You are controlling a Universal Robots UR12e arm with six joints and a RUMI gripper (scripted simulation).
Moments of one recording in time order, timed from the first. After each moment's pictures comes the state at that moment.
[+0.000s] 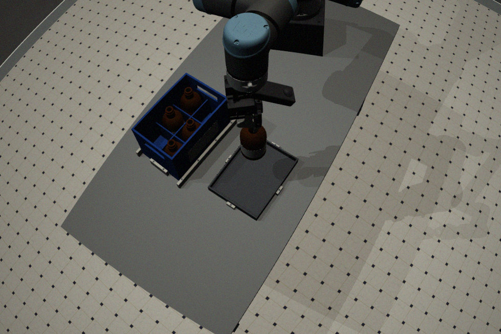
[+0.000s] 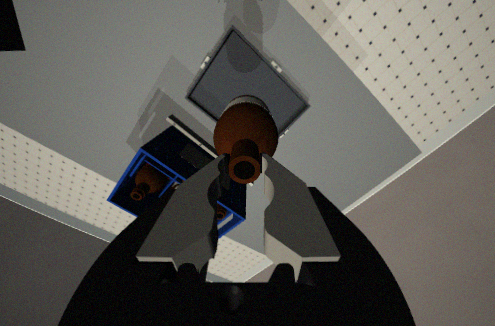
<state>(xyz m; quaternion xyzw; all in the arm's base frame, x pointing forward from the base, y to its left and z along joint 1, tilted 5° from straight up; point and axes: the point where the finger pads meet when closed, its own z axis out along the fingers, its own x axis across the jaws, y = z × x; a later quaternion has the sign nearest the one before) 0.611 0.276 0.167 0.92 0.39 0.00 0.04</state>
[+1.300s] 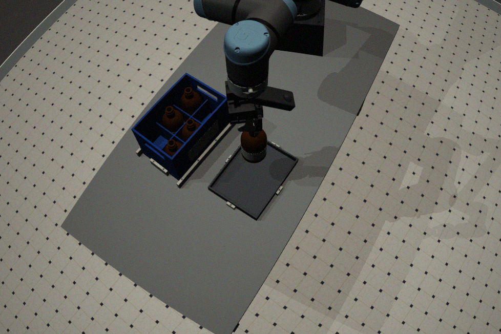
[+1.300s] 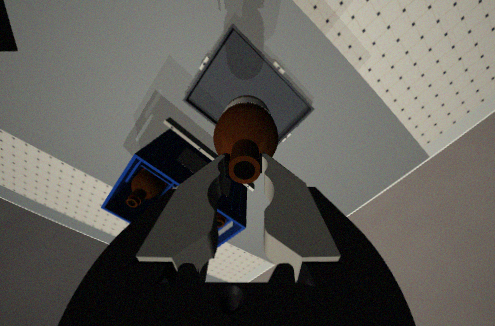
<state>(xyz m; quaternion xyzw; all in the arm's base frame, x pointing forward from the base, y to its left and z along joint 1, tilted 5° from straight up) 0.610 0.275 0.144 0.92 0.39 0.00 0.04</state>
